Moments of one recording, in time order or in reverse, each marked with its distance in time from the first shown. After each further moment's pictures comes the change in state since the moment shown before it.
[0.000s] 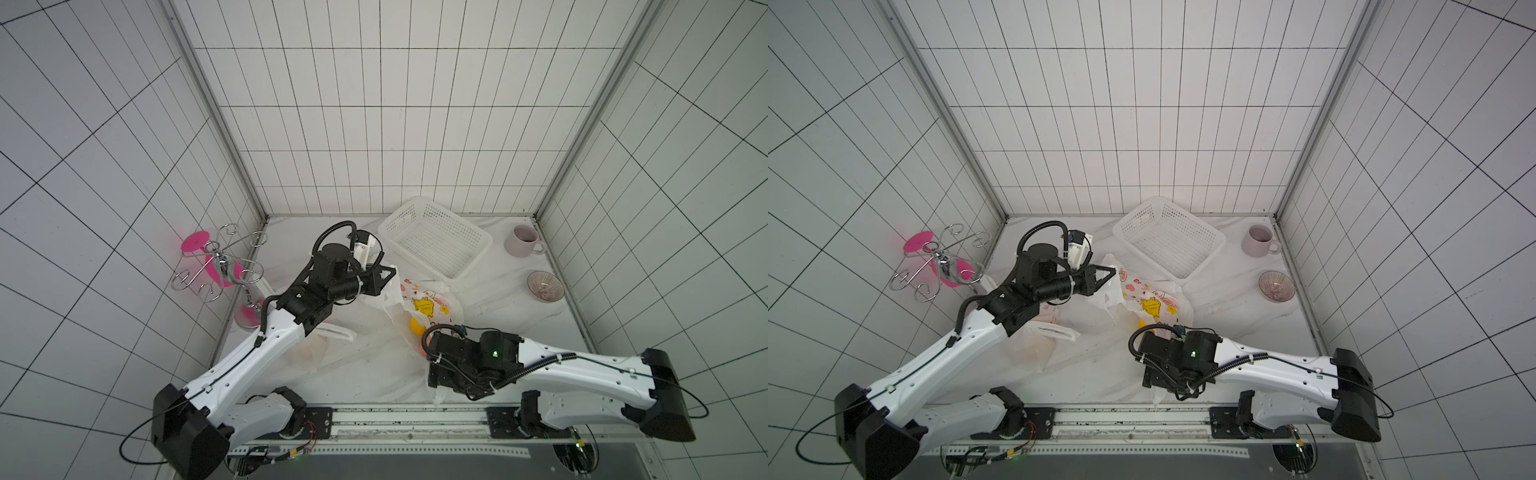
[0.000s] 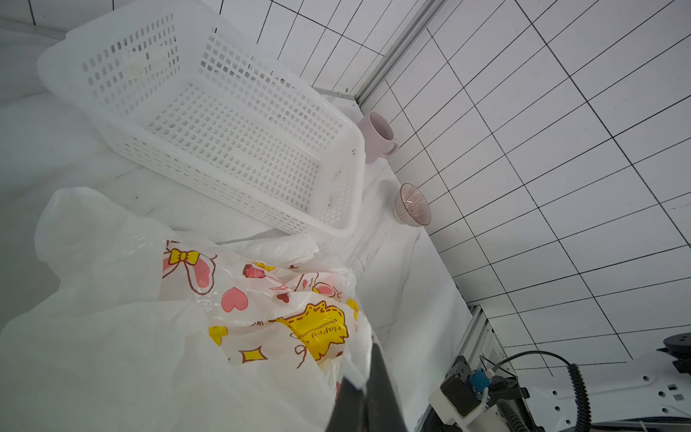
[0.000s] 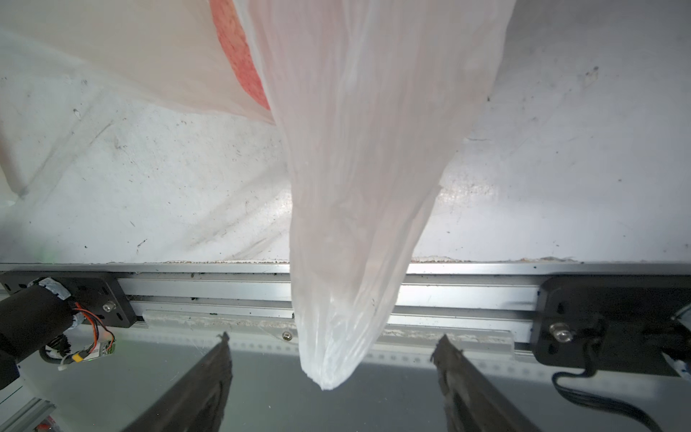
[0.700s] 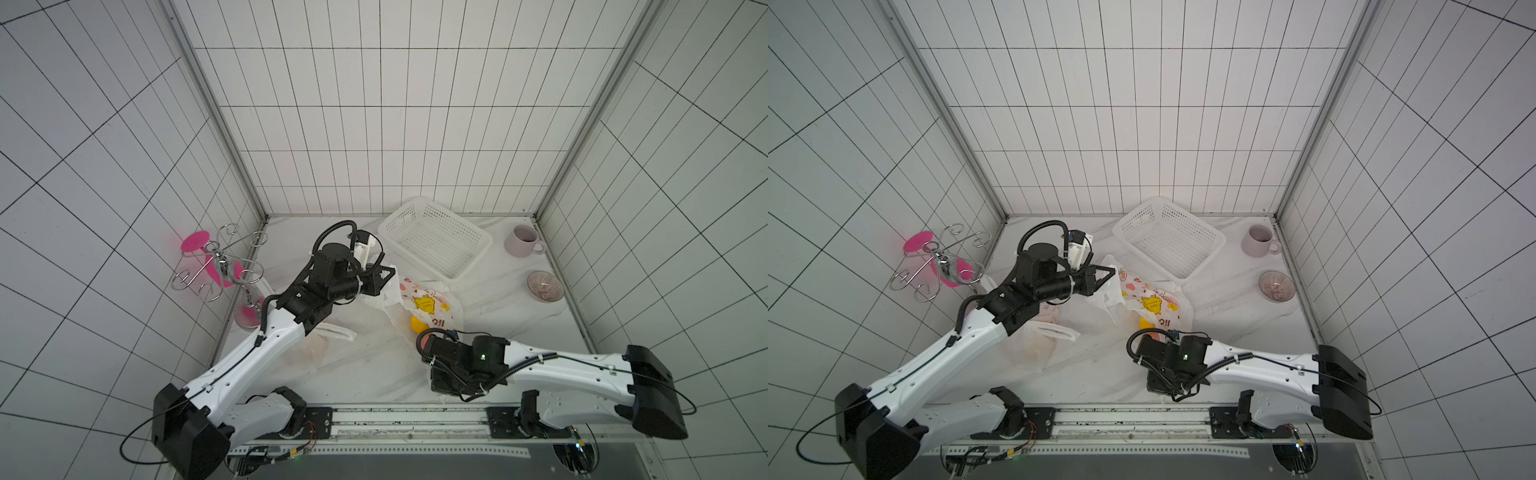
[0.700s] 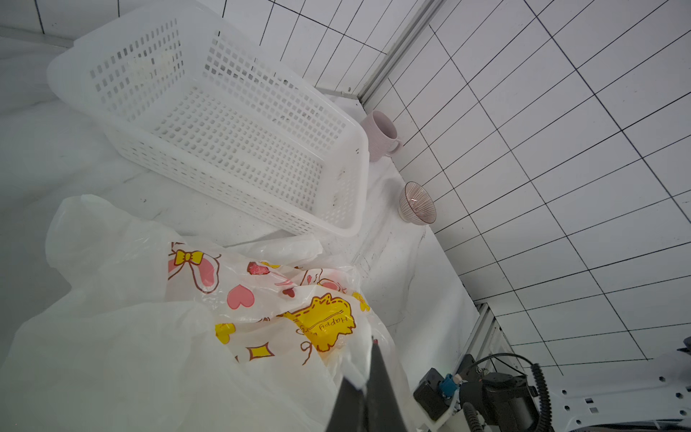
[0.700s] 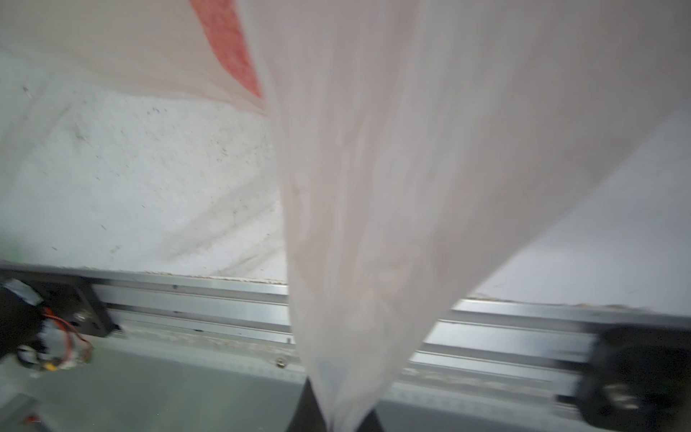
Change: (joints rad) left arm 0.017 -0.001 0.021 -0.044 -0.017 0.047; right arm -0.050 0.029 -0.078 0.086 0.019 -0.136
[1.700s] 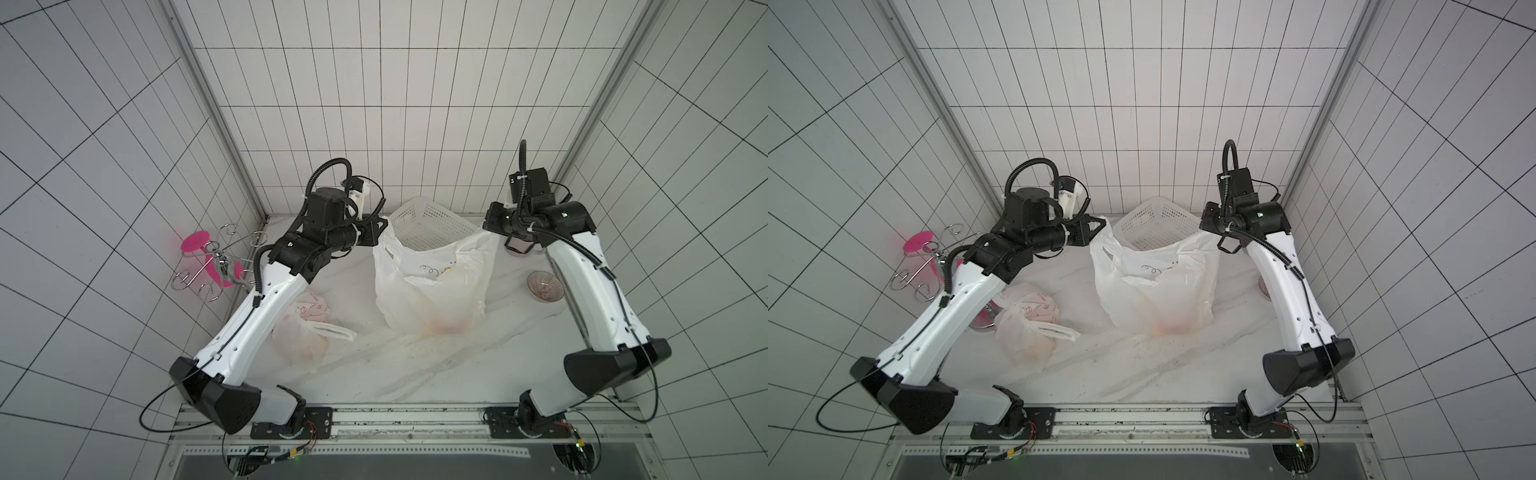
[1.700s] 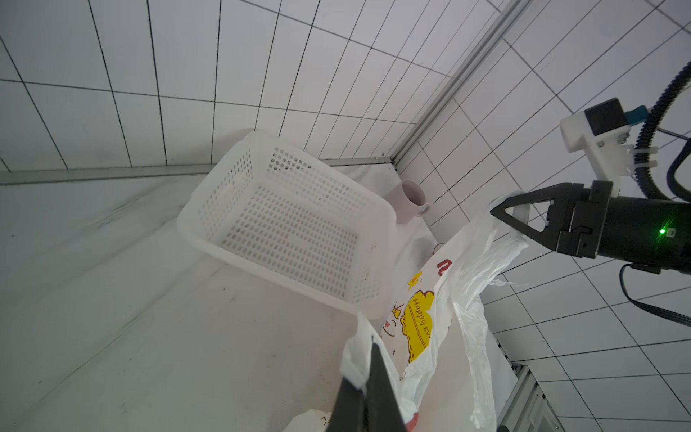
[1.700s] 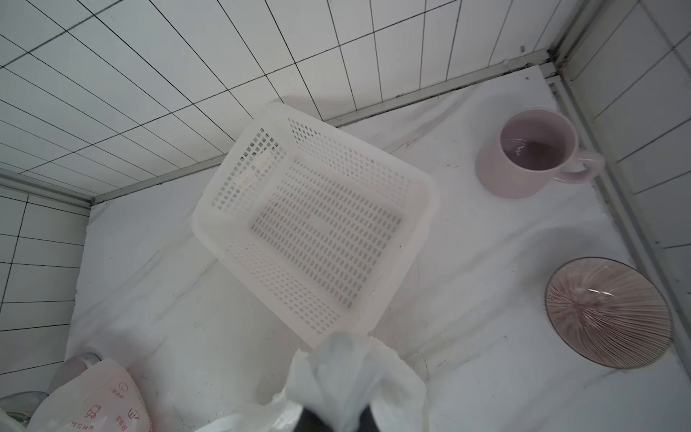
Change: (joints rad) left arm 0.097 0.303 0.561 -0.288 -0.079 0.093; right arm -0.982 0.437 1.105 -0.126 0.024 -0.853
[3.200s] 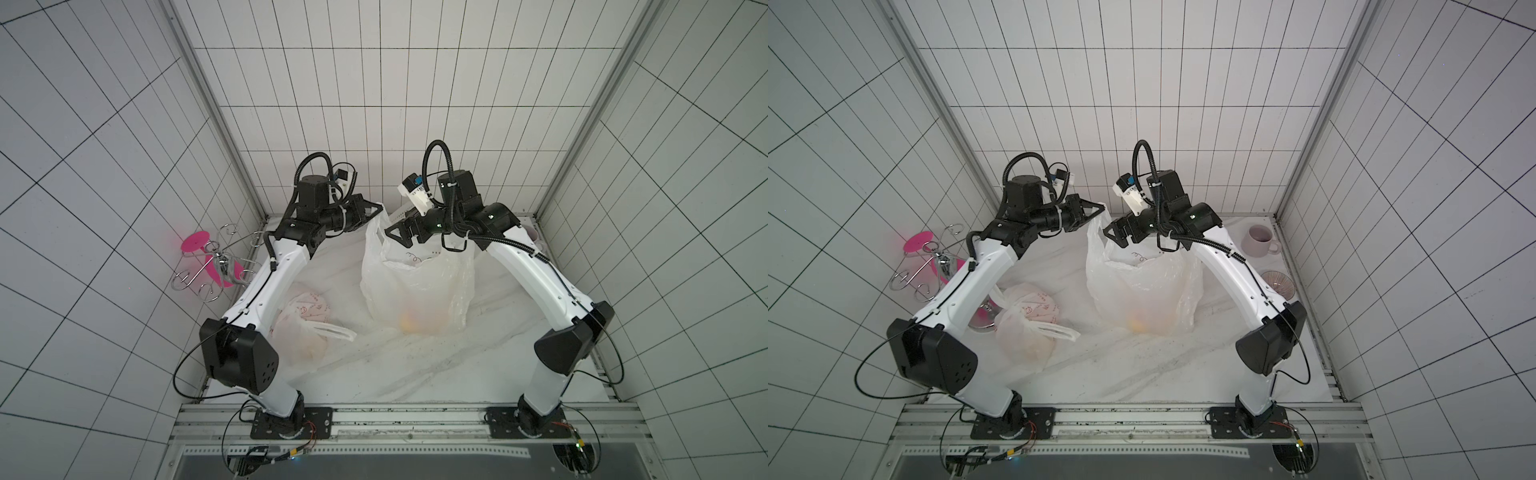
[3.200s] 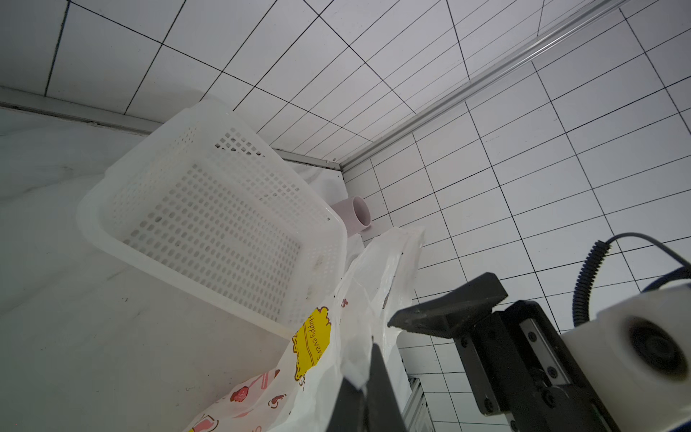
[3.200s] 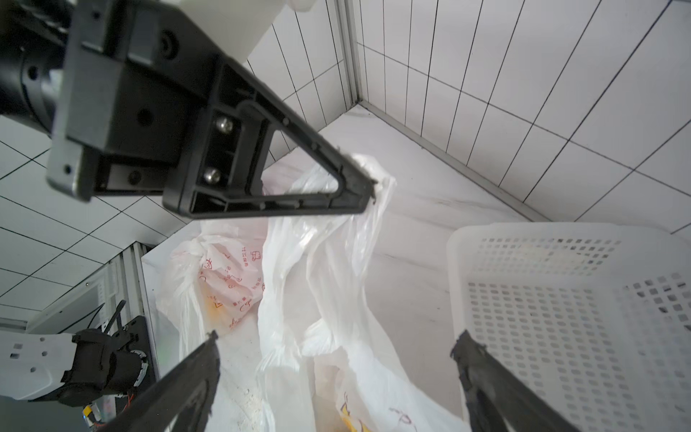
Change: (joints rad) left arm 0.203 0.154 0.023 0.251 0.424 -0.317; right arm 0.341 0.155 0.086 0.342 -0.460 -0.500
